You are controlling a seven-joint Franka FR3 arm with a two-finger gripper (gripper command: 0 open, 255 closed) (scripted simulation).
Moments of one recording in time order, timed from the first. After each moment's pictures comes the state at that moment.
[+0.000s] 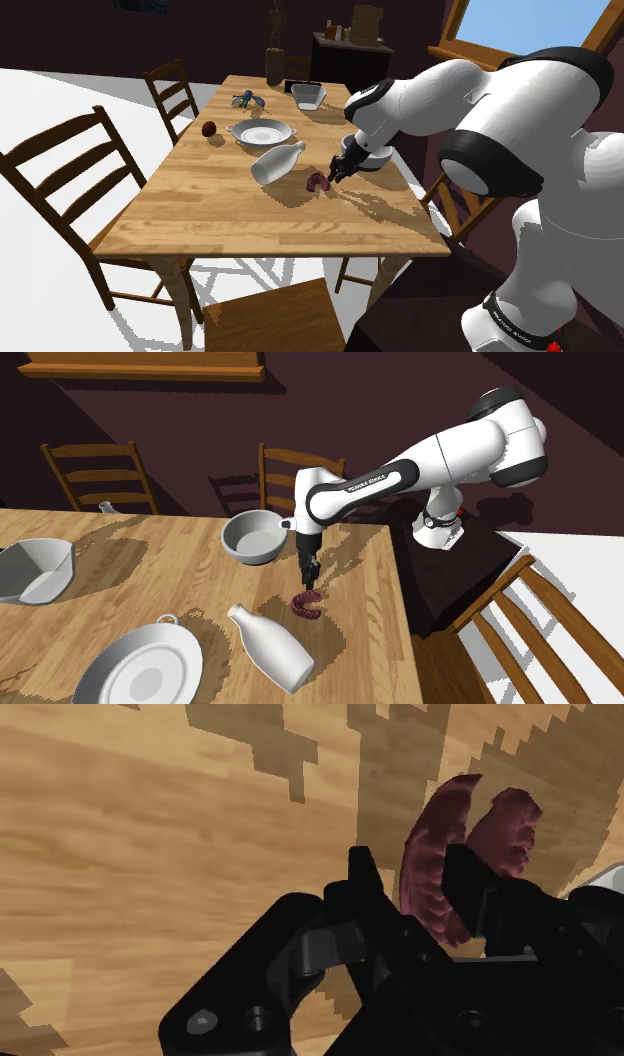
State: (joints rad) arm 1.03 0.74 -1.30 -2.14 1.45 2.03 -0.79
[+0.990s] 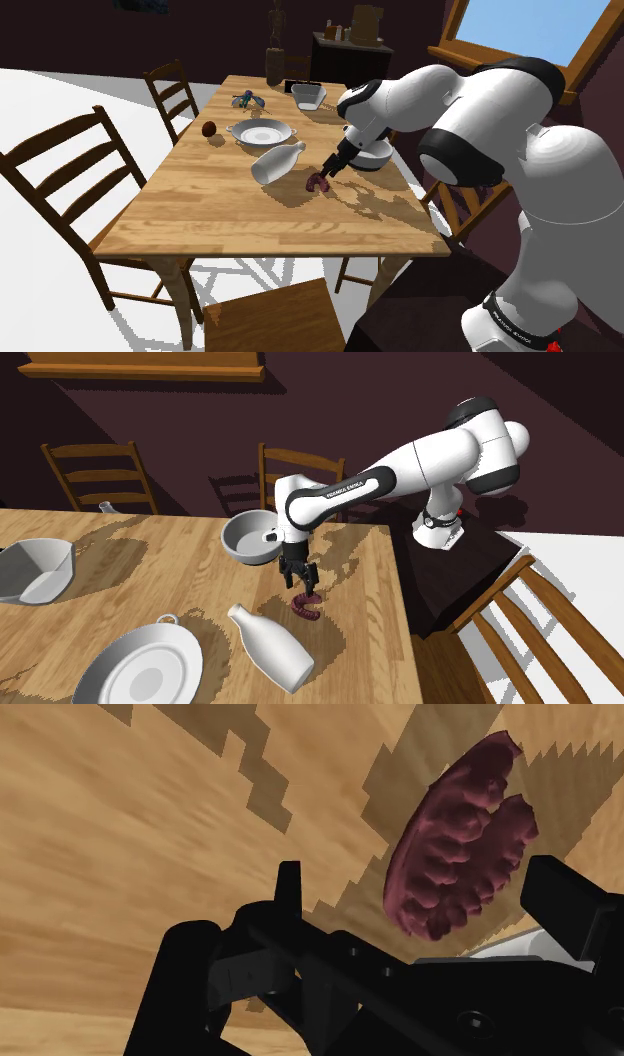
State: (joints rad) arm 0.82 0.80 -1.15 -1.94 1.43 1.89 -1.15
